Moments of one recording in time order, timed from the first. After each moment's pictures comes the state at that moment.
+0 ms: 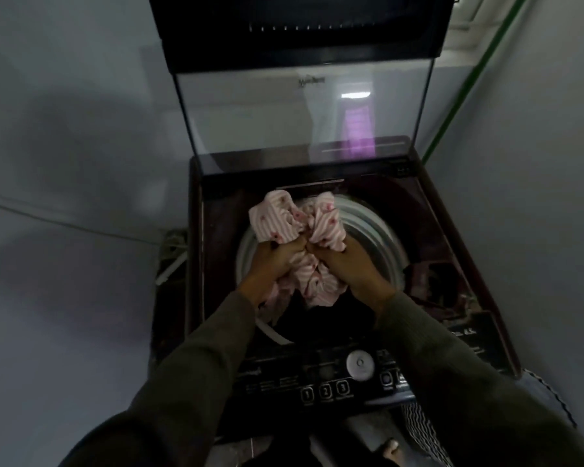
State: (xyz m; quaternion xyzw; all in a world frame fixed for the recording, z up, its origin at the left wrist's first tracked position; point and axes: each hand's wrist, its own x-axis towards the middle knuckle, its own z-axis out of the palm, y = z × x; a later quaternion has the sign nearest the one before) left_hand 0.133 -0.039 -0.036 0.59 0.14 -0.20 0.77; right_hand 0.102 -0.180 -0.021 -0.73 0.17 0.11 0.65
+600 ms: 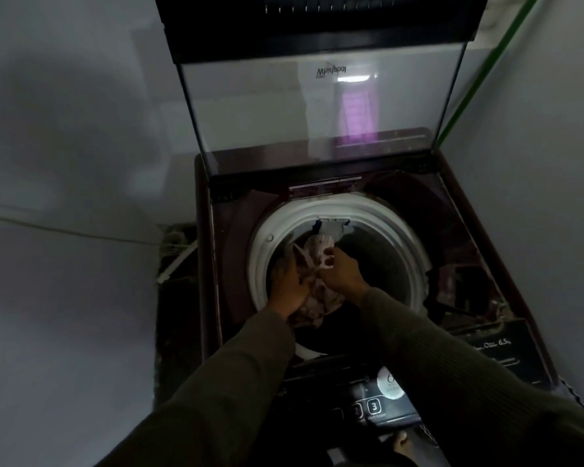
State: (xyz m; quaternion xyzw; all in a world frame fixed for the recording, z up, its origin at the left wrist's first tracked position) left_hand 0.143 -0.022 -0.144 0.87 0.01 -0.26 0.41; right_hand 0.137 -0.150 -0.084 -0.87 0.22 0.22 0.38
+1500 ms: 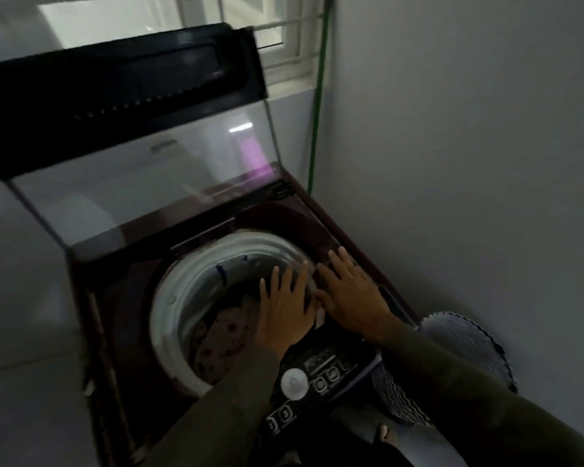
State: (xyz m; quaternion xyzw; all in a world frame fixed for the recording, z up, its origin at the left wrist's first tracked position) left_hand 0.075 -0.166 -0.043 0.91 -0.36 -0.15 0.11; right_hand 0.002 -0.310 -0.013 -0.98 0.13 0.07 0.10
